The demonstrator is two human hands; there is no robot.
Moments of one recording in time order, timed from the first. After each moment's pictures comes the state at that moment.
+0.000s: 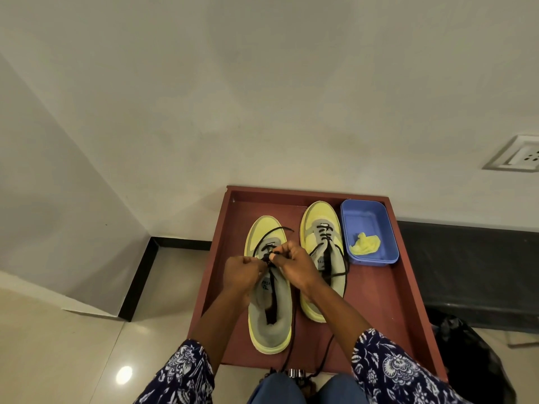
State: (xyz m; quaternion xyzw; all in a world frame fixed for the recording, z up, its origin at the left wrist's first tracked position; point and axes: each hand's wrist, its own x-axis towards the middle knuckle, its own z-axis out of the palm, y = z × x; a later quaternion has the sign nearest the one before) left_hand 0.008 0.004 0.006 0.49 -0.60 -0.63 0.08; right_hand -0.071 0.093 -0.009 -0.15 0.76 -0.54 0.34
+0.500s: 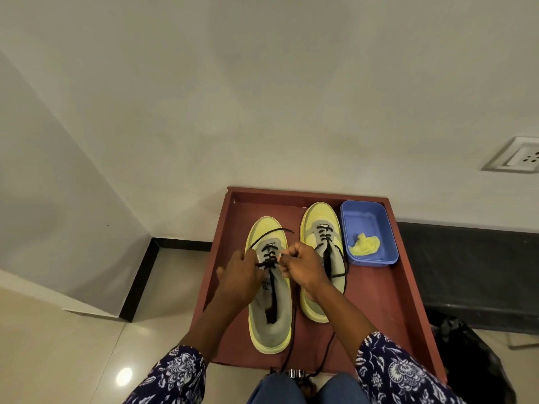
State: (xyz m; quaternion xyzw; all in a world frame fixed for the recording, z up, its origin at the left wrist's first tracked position) left_hand 0.021 -0.004 0.004 0.29 -0.92 -0.27 0.00; right_hand -0.075 0.100 -0.006 -0.09 0.78 -0.54 0.31
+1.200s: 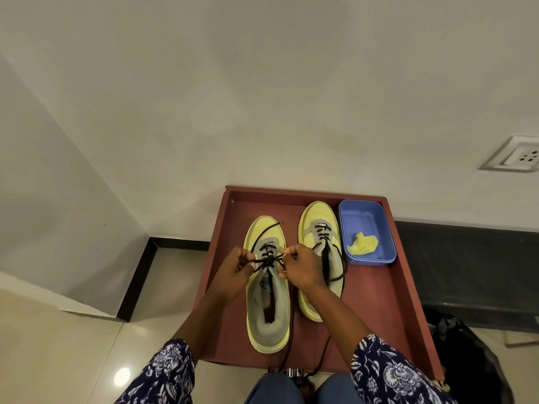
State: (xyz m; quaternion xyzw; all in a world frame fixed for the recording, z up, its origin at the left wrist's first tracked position) left_hand 0.029 -0.015 -0.004 0.29 -0.75 -0.59 0.07; right_hand -0.068 0.100 0.005 -0.09 0.81 -0.51 0.27
